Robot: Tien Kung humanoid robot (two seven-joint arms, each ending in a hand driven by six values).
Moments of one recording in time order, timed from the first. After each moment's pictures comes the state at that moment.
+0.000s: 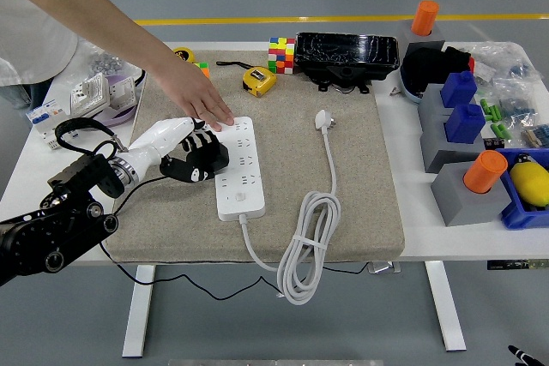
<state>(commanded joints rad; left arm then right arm) -0.65 0.36 -0.52 -0.94 1.55 0.28 -0.16 0.02 -0.31 0.94 0.44 -0.65 -0.03 -0.08</state>
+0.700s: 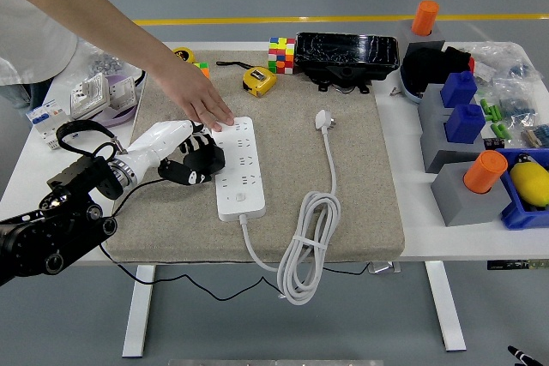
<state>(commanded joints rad) -0.65 0.36 -0.50 -0.92 1.58 0.28 -0.16 0.02 -0.31 0.94 0.44 -0.64 -0.03 -0.08</state>
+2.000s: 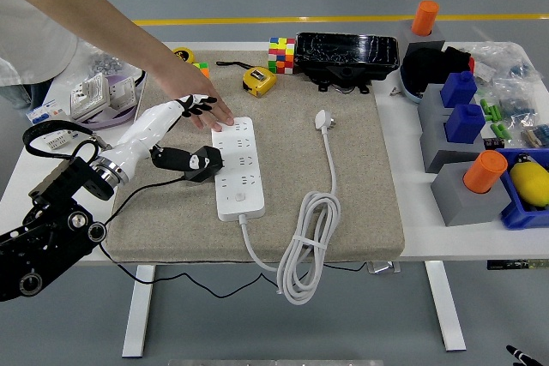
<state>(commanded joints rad) -0.44 0.43 -0.79 -1.30 1.59 0.28 -0.08 0.02 -0.31 0.94 0.45 -0.65 -0.03 -0.08</state>
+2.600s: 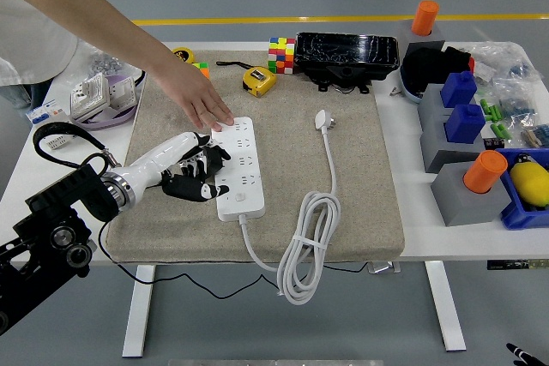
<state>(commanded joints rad) -0.36 0.45 -0.86 -1.62 1.58 -0.08 0.41 0.03 -0.32 0.93 0.46 -0.65 -0.03 -0.08</state>
